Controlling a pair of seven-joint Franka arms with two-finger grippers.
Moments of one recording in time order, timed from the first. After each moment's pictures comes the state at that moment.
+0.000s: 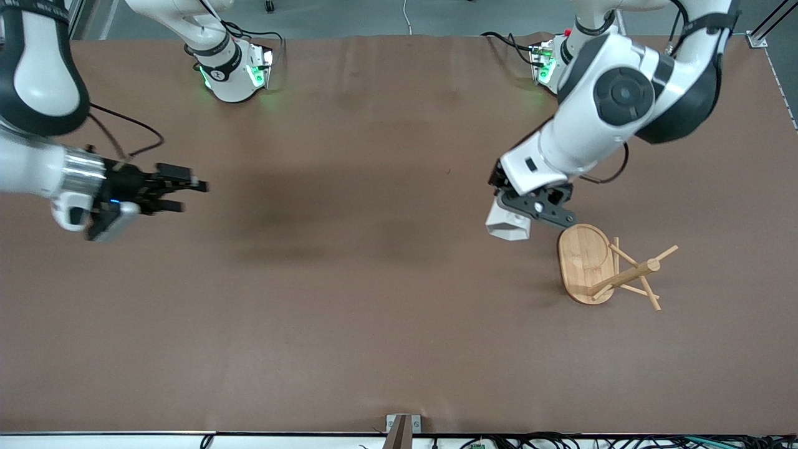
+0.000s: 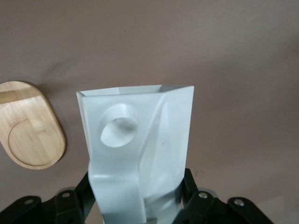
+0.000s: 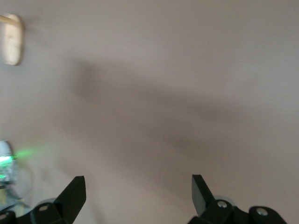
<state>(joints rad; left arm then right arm) -0.09 0.24 -0.39 -1.68 -0.02 1.85 -0.11 0.05 0.05 -0.14 -1.87 0.42 1.75 -0.50</state>
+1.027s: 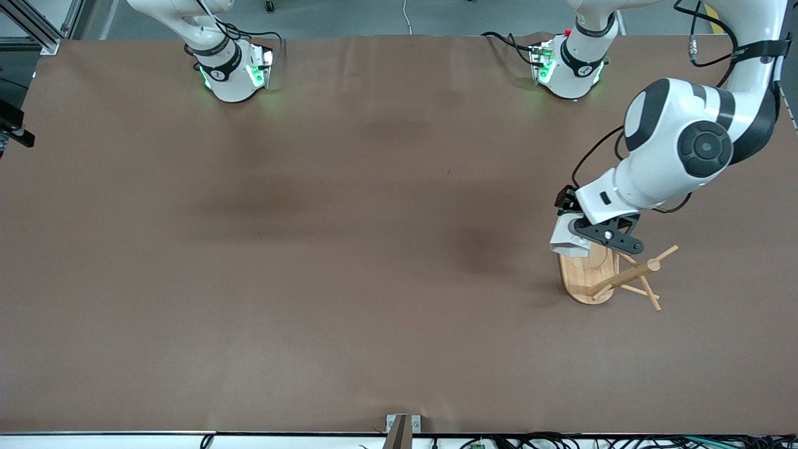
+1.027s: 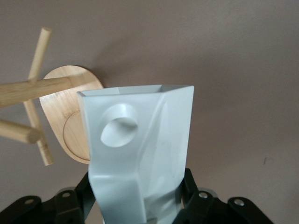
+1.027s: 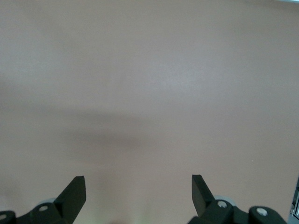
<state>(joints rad) 0.14 0.18 -0.39 -1.86 -0.01 1.94 0.16 -0.01 0.02 -0.13 -1.36 0.01 1.40 -0.27</state>
